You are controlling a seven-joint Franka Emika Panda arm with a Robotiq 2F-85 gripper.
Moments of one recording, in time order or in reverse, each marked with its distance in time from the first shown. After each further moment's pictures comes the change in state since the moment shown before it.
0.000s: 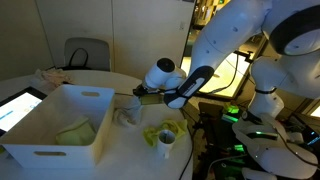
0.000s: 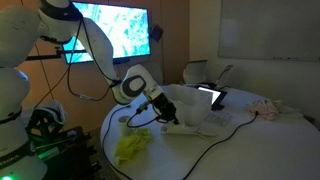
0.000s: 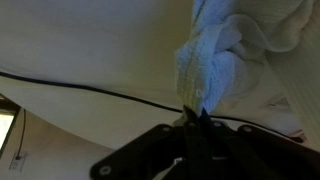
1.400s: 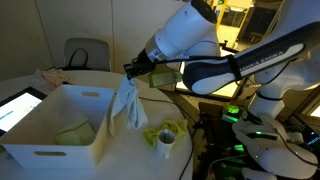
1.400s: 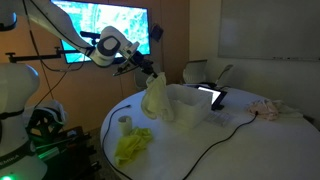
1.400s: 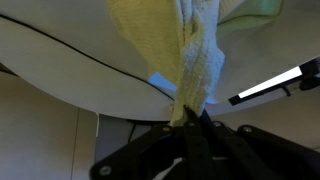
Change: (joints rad) arm 0.931 -0.131 -0.680 -0.076 0.166 -0.273 -0.318
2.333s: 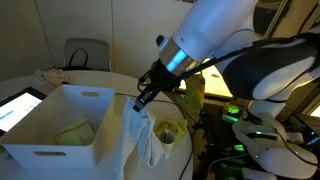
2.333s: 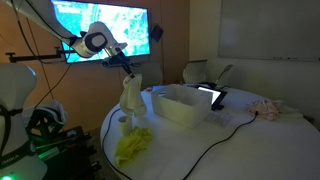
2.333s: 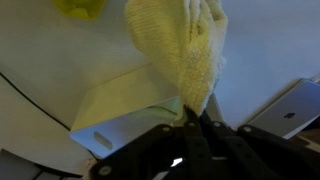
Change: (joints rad) arm 0.371 -0.219 -0.122 0.001 0.051 -0.174 -0.352
